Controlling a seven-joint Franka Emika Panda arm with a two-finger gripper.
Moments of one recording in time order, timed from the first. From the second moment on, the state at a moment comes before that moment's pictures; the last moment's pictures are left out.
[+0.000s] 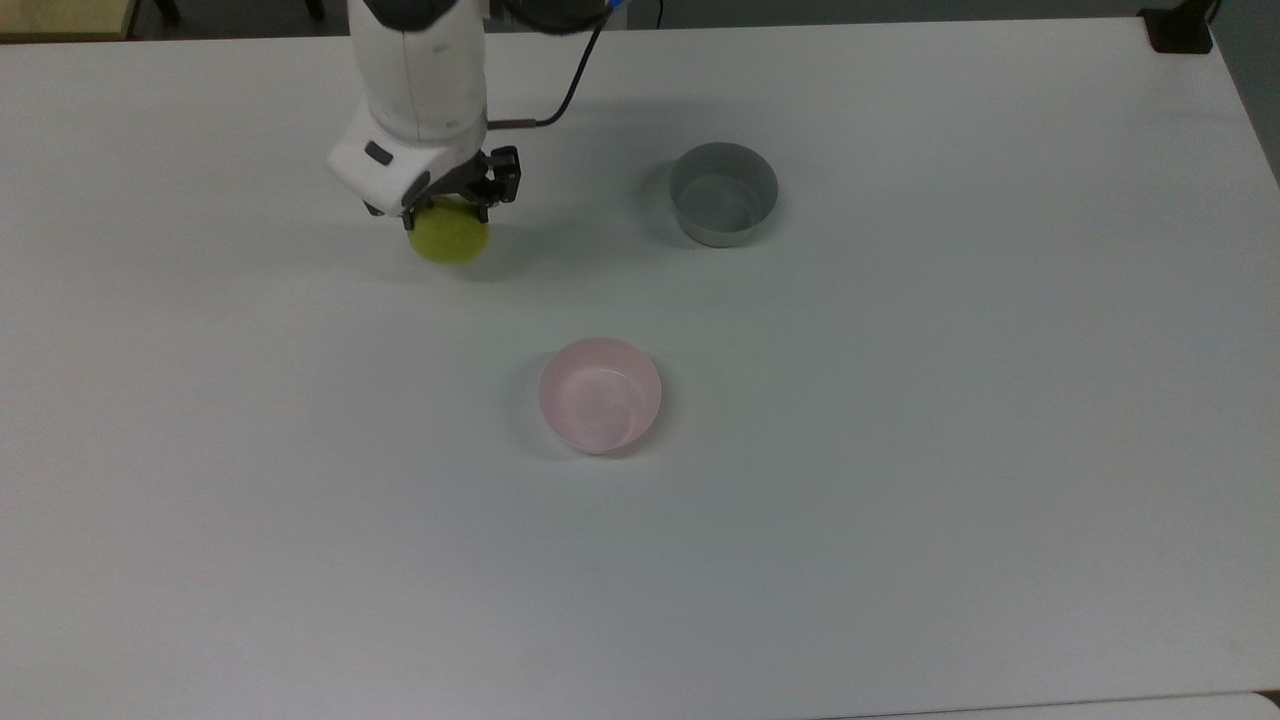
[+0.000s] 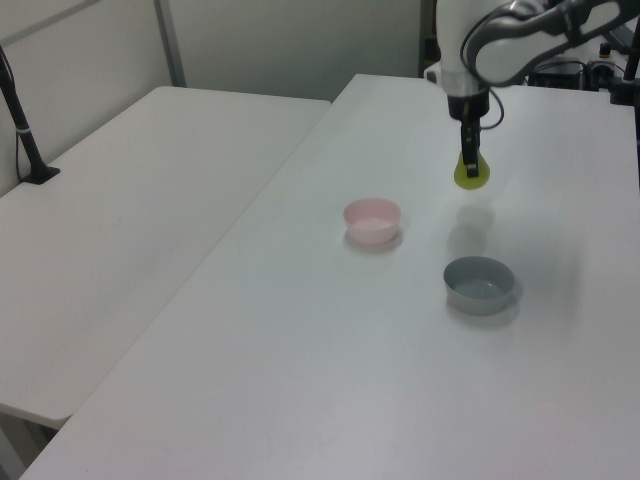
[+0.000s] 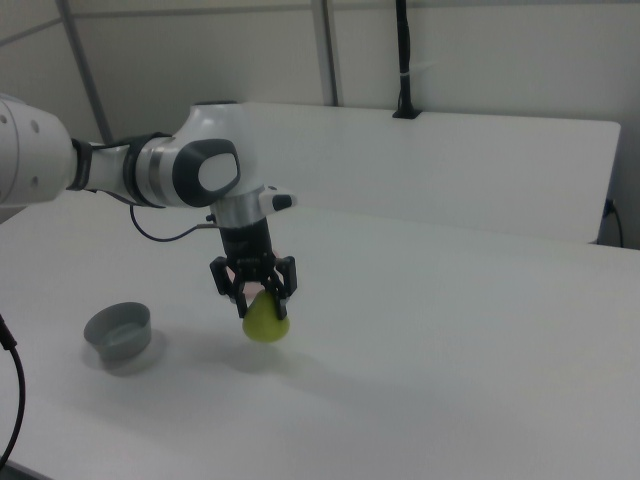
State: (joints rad) arm 0.12 0.21 -0.20 -1.90 -0.13 1.97 -0.25
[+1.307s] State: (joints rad) arm 0.11 0.24 -0.20 -1.90 -0.17 1.97 -0.25
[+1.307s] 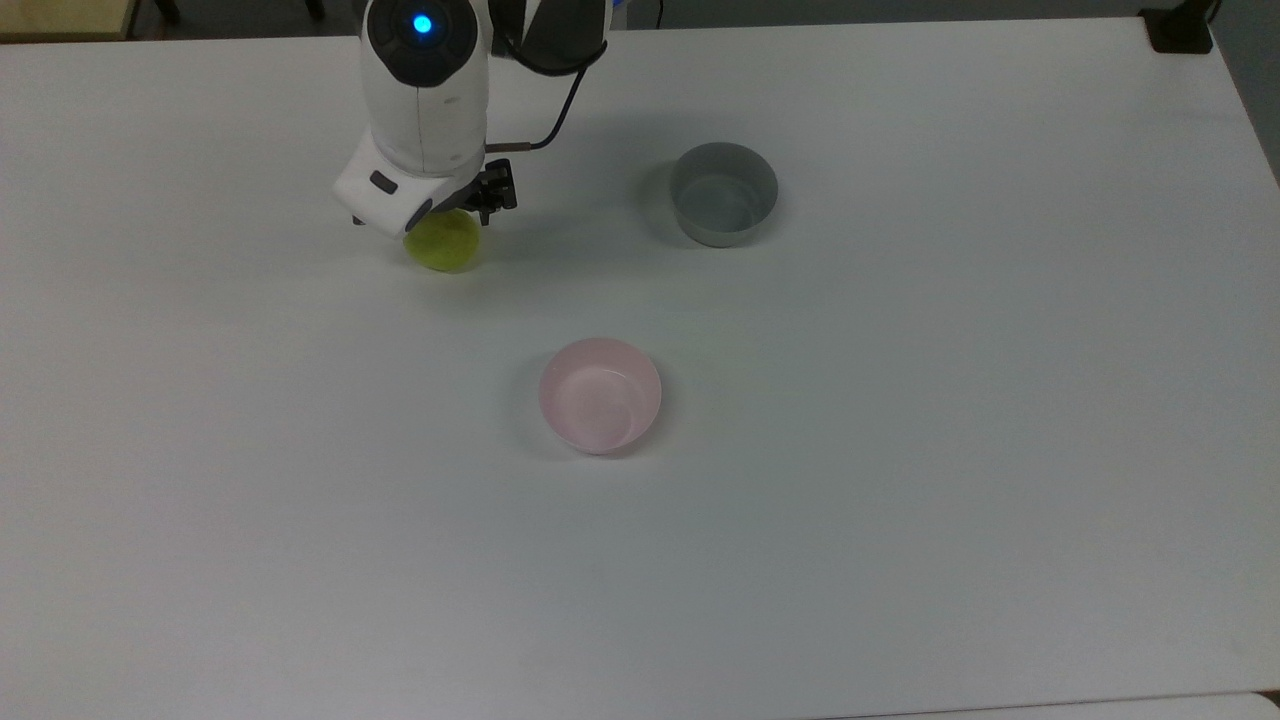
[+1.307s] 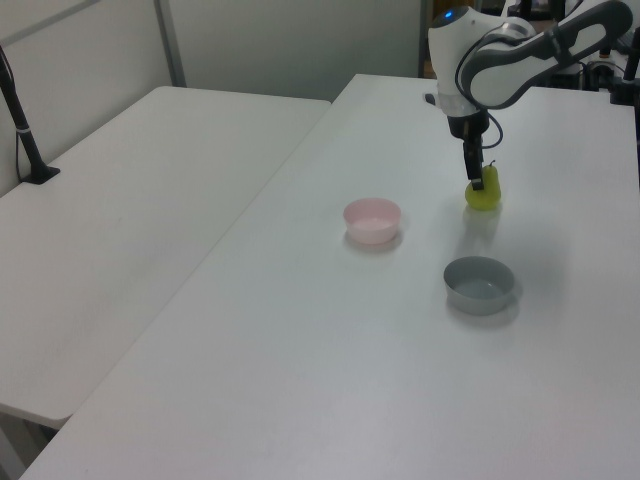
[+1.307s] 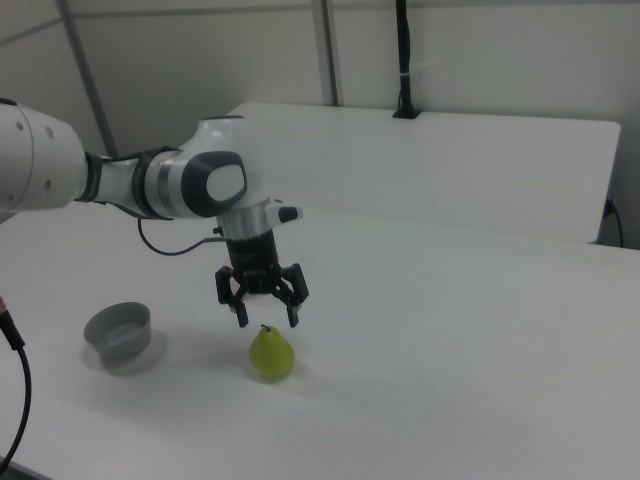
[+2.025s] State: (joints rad) arm 0.09 0.00 -0.20 -1.74 -0.11 1.69 -0.17
